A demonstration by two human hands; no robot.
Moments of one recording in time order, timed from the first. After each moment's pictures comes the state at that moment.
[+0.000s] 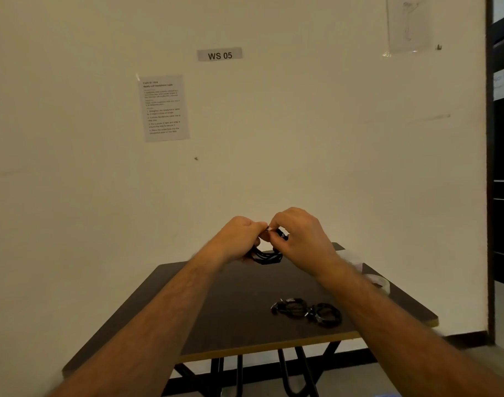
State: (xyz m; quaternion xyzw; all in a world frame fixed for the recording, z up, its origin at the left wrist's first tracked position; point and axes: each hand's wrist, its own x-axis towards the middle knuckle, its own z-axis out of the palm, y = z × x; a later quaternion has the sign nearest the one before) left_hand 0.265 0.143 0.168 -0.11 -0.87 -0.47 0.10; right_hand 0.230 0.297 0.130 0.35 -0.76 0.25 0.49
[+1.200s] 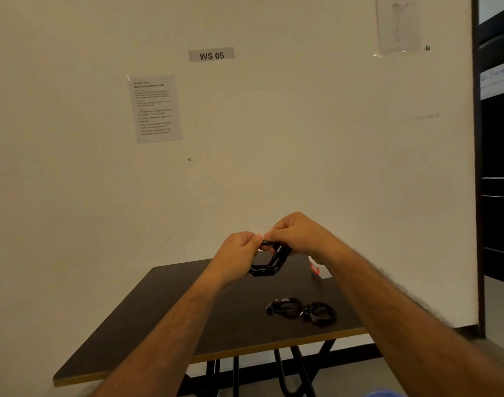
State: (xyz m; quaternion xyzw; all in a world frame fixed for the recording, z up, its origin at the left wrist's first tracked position) left_hand 0.260 0.147 0.132 -0.15 -0.86 -0.46 0.18; right_hand 0.230 0.310 0.153 0.23 -0.83 0.50 0.08
